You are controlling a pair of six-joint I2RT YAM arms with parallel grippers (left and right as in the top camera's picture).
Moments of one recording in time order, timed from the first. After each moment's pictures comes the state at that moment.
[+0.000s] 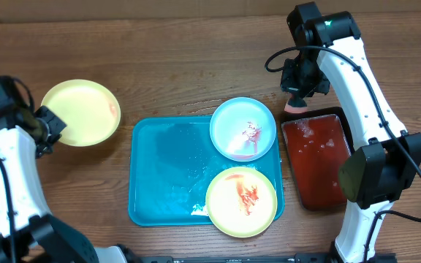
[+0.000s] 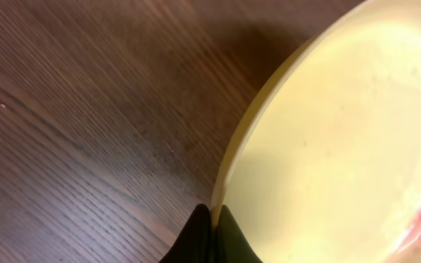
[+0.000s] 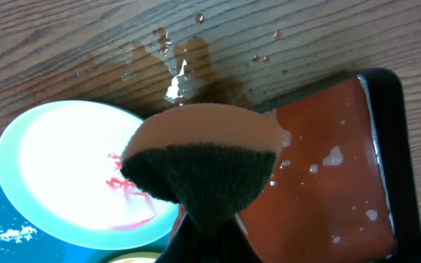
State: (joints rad) left arm 0.53 1.58 1.32 -0.95 0.00 -0.35; right arm 0.24 2.07 2.07 -1.50 0.04 0.47
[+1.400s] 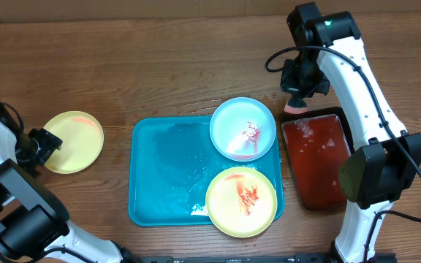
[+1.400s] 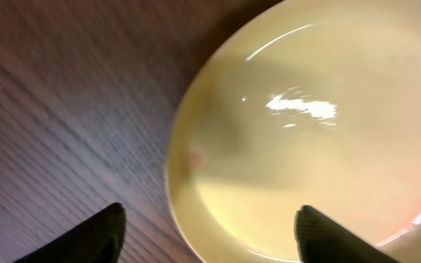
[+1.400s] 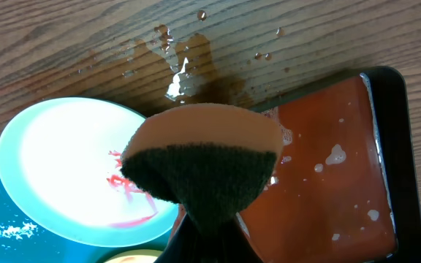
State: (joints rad) left arm 0.67 1.89 1.37 -0.95 -0.02 -0.36; right arm 0.24 2.07 2.07 -1.51 0.04 0.46
